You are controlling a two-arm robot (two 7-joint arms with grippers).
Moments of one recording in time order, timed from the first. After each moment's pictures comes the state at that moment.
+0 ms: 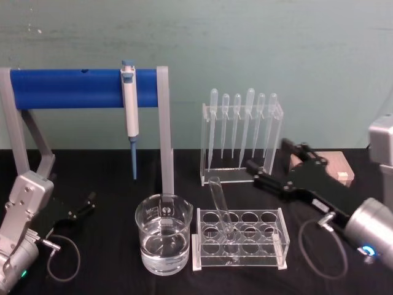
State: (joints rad) left arm -0.20 0.60 0.45 -1.41 -0.25 -0.12 0.03; right arm 0.08 0.52 -0.23 -1.87 0.44 0.14 0.33
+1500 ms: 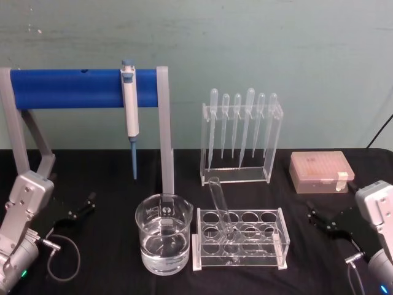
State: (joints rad) left arm -0.20 0.60 0.45 -1.41 -0.25 -0.12 0.03; right arm -0.04 0.46 -0.17 -1.66 0.00 0.02 0.04
